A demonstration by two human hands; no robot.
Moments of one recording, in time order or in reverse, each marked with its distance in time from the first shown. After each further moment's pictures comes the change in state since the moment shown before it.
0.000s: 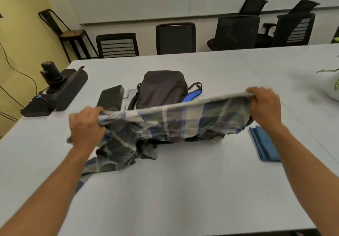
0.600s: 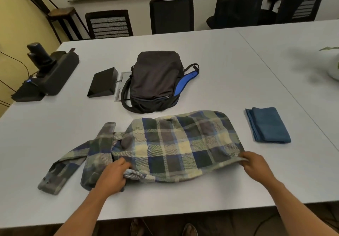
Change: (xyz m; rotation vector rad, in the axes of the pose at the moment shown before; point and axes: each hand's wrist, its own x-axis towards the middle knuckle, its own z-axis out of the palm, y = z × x) left_hand -0.199 0.025 0.074 -0.188 -0.905 0.118; right_hand -0.240 0.102 0.066 0.208 -0.735 0.293
